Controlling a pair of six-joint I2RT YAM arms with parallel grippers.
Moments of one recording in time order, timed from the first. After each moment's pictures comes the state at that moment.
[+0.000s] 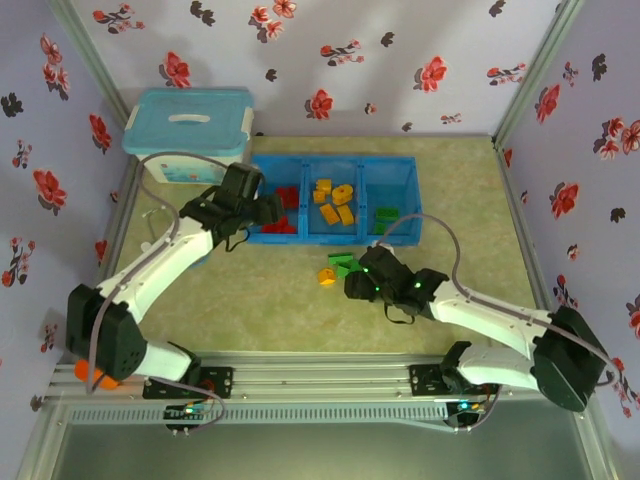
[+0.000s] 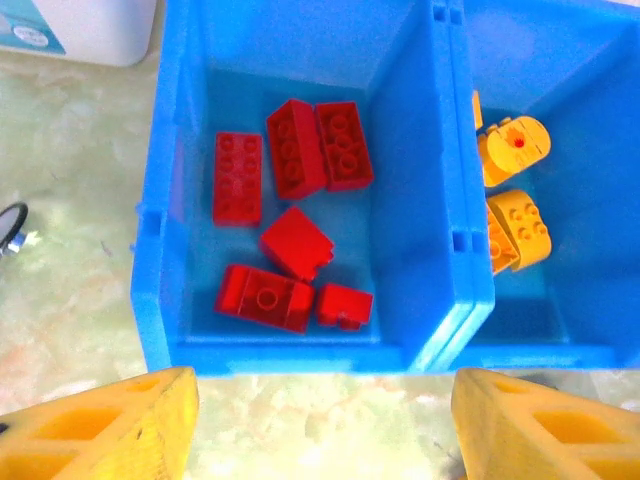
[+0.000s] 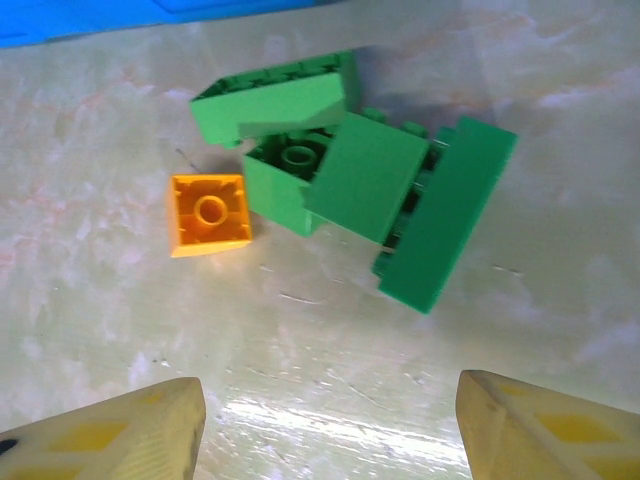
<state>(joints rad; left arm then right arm) -0.56 1.39 1.17 -0.60 -0.16 -0.52 0.89 1.17 0.66 -0.45 0.12 0.80</state>
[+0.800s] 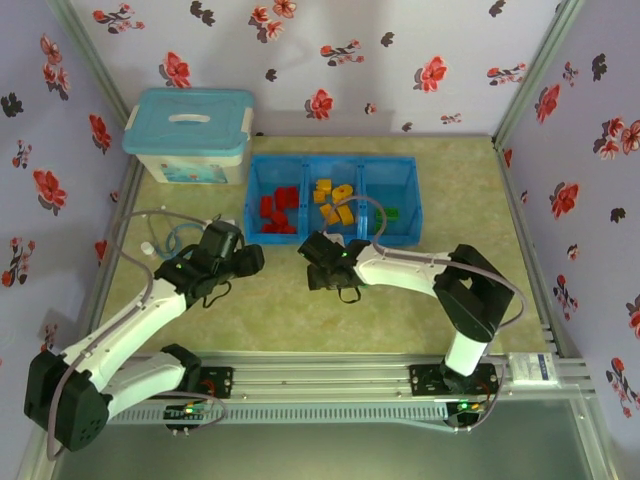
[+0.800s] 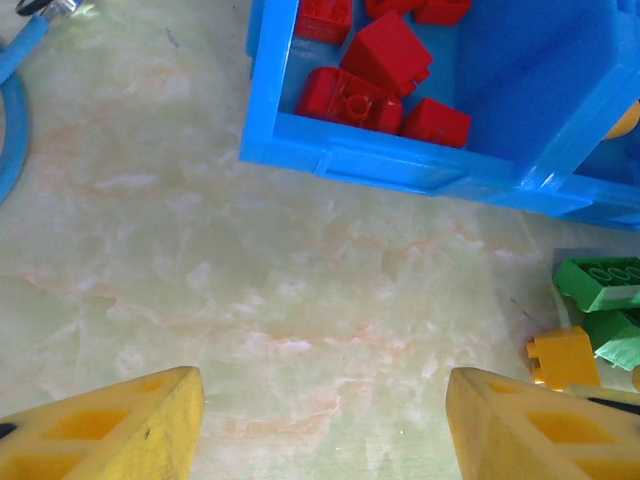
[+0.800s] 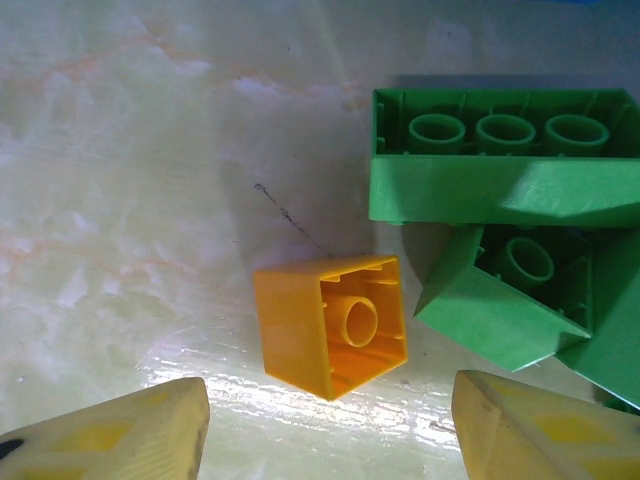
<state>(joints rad) -0.59 1.01 0.72 -0.57 -0.16 -0.64 0.98 1.75 1.11 -0.59 0.18 0.80</state>
